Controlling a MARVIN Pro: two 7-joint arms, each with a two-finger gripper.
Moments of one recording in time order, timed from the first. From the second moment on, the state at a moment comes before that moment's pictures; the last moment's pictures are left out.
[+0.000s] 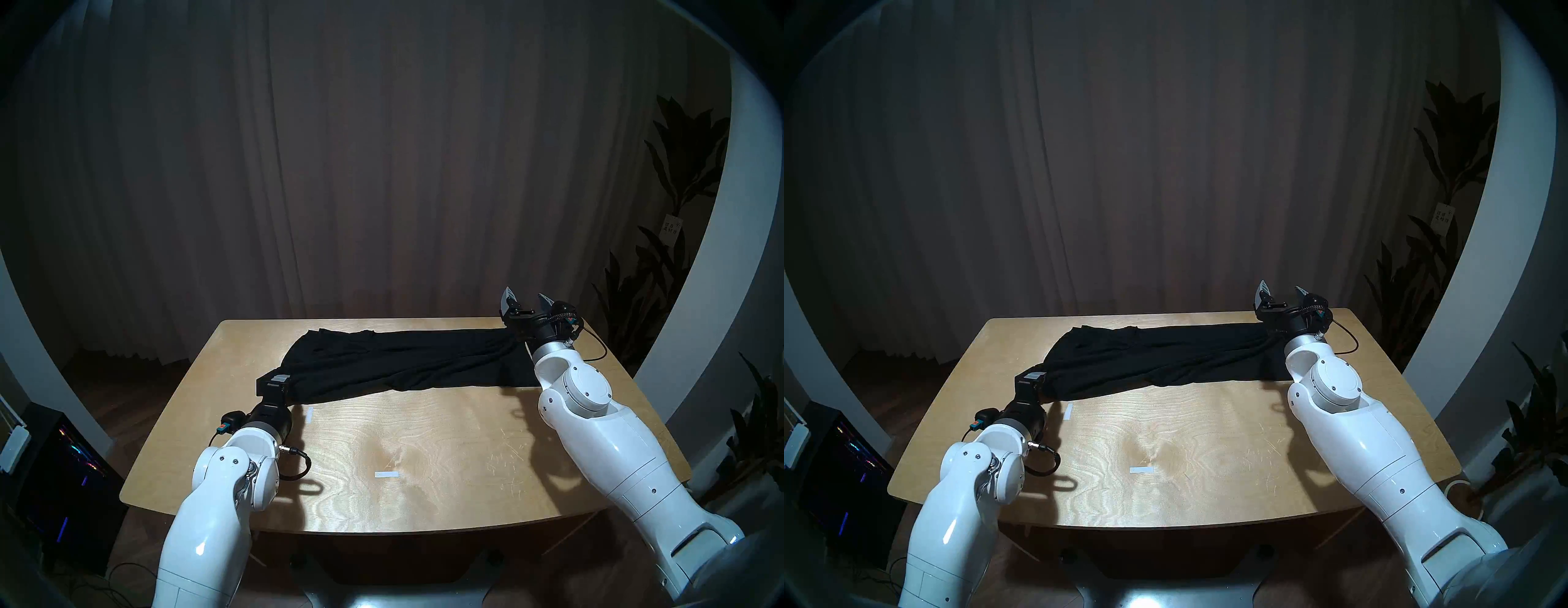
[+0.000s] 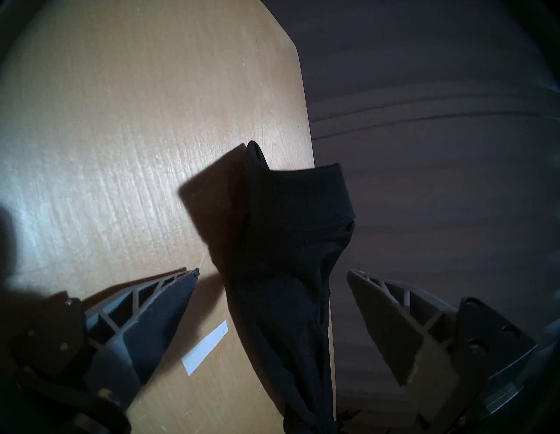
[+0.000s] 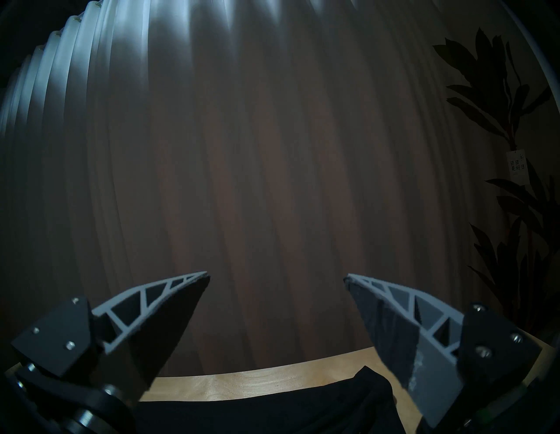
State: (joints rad) left arm 1.77 -1.36 -1.52 -1.78 -1.61 -0.06 0.43; right arm -1.38 -1.03 1.25 -1.56 0.72 -0.20 -0.25
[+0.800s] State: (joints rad) left arm 1.56 -1.38 -1.50 -1.53 -1.56 -0.09 0.34; right arm -1.46 -1.01 1.27 -1.65 0.71 -0.21 -0.33
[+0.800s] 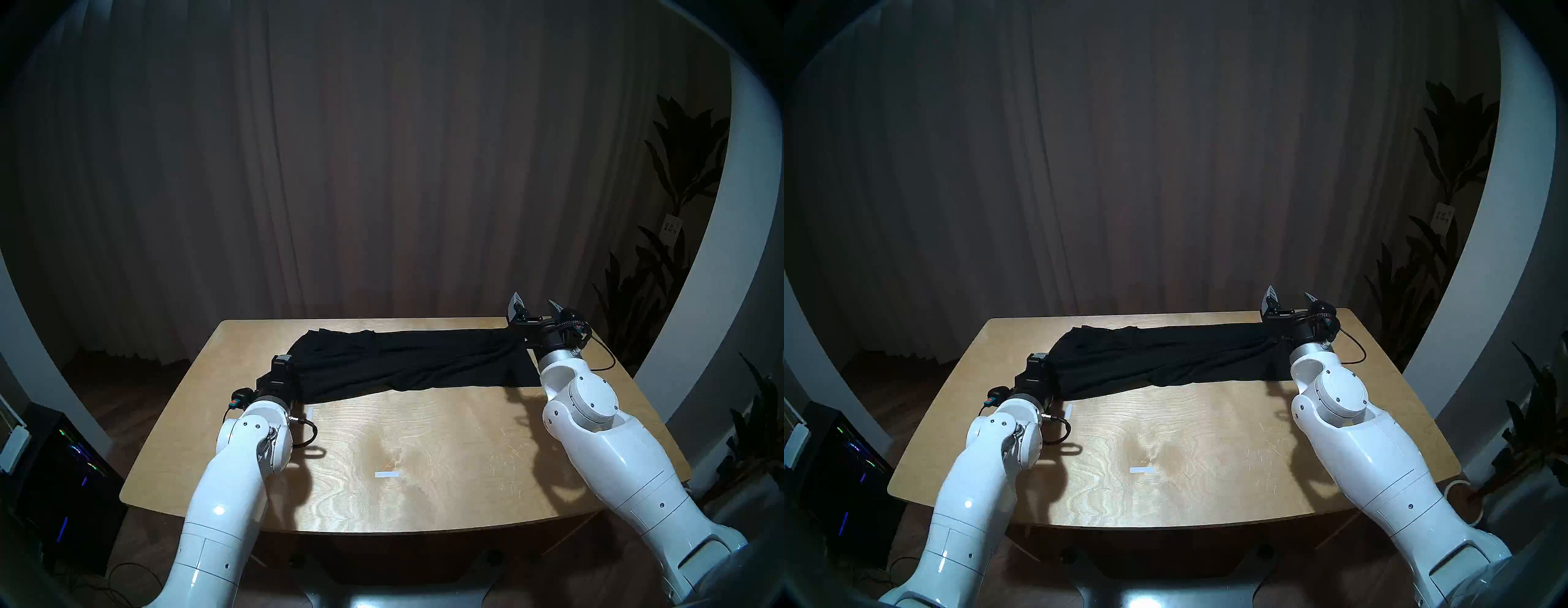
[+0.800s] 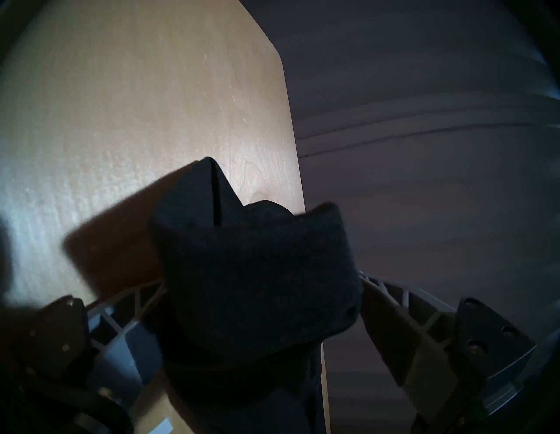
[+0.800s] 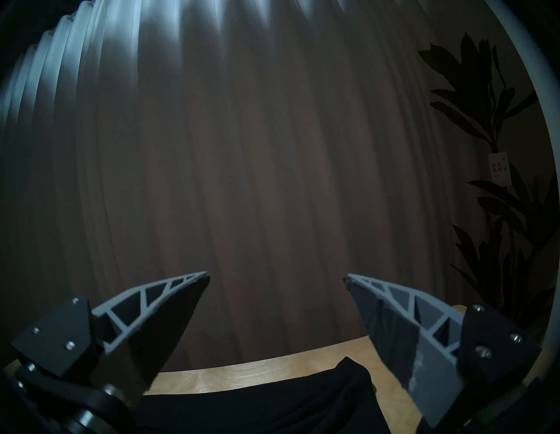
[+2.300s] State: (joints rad) left arm 1.13 -1.40 -1.27 -1.14 -1.34 0.04 0.66; right arm -1.60 -0.97 1.34 -1.79 0.72 -0.24 -0.46
